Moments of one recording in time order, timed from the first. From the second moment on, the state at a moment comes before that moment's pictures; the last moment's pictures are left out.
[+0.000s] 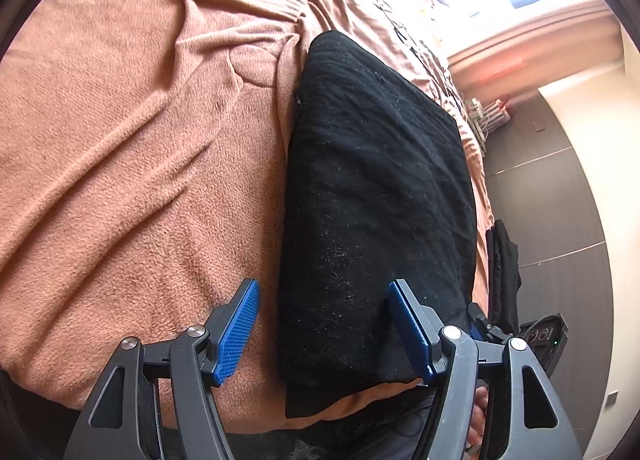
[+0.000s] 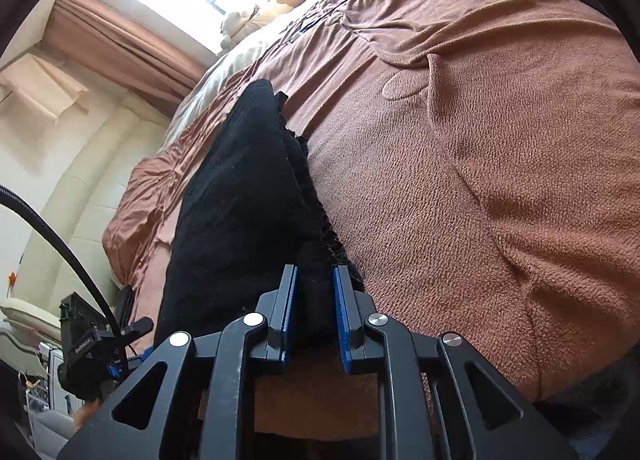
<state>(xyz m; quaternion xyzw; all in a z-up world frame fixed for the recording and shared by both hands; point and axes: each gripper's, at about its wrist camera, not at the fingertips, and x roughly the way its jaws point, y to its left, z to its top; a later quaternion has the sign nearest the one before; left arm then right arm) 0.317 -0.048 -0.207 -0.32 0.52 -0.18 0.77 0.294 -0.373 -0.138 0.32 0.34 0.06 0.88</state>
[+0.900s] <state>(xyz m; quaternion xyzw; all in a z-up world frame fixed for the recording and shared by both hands) 0.305 -0.044 -0.211 -0.38 0.51 -0.20 0.75 0.312 -0.400 -0.154 0.38 0.36 0.10 0.85</state>
